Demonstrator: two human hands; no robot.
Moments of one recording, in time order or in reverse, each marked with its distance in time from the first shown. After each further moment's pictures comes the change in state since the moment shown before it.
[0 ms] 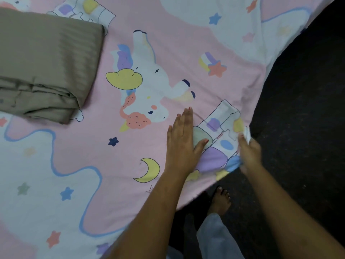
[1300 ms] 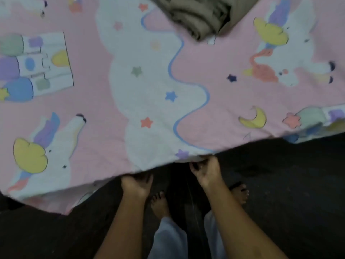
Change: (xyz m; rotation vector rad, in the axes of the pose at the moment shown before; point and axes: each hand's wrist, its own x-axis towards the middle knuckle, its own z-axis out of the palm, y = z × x) left_hand -0.346 -0.203 -0.029 -1.927 1.091 -1.421; right_hand -0.219 0.221 0.119 -0.052 -0.414 0.540
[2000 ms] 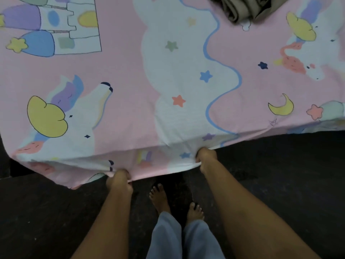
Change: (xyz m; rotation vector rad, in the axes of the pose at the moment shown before) left_hand 0.047 0.040 -0.092 0.252 0.453 0.111; right_hand 0.005 0.054 0.031 -0.824 0.336 -0.106
